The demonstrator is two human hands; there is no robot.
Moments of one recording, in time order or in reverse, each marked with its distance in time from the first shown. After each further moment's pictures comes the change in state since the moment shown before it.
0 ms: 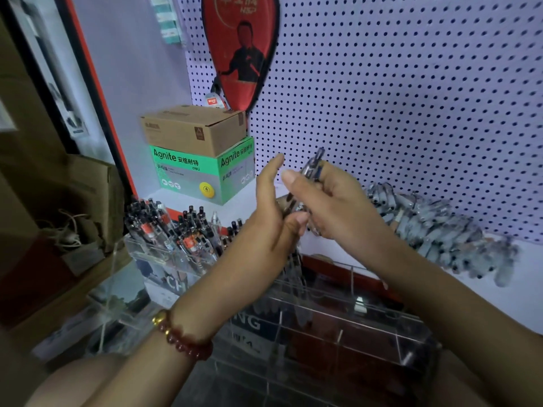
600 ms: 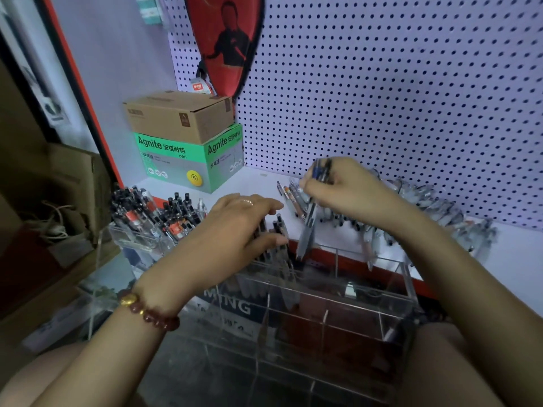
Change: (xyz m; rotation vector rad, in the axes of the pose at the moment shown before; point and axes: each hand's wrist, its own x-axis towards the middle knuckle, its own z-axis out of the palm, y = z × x) left_hand -0.005 0.002 -0.023 0.794 -0.260 -0.086; right_hand 0.017 0.030 -0.044 -0.493 -0.207 0.029
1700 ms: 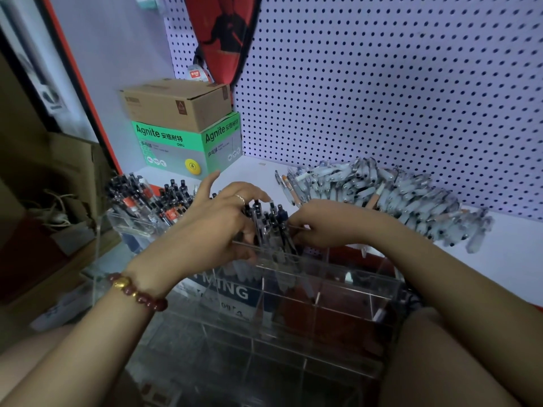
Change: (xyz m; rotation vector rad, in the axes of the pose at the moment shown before) left_hand -0.007 -0.019 0.004 0.240 -0.070 0.155; right_hand -0.001 0.028 0.035 -0.522 -0.526 -0.119
